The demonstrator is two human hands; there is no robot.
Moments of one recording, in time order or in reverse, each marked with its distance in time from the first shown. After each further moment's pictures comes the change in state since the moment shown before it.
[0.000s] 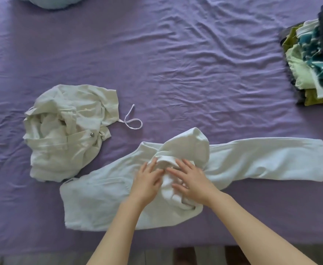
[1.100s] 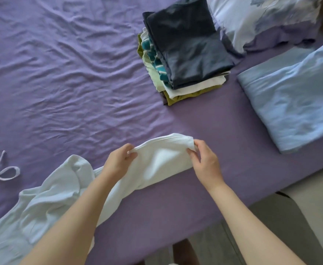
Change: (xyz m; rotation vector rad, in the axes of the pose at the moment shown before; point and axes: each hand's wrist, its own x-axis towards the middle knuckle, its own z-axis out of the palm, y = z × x) left_hand 0.146 0.279 0.052 -0.155 -0.034 0.038; right_hand -0.195 0.259 -0.121 0.491 0.924 0.459
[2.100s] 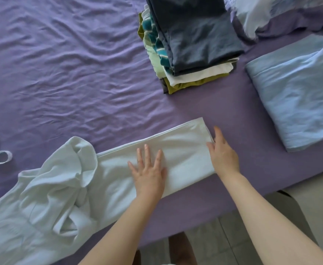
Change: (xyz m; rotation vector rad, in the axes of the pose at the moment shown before) left_hand -0.046 0.026 0.133 0.559 0.003 -0.038; right_hand 0.018 0.071 -0.017 -0.462 -0.203 0.263
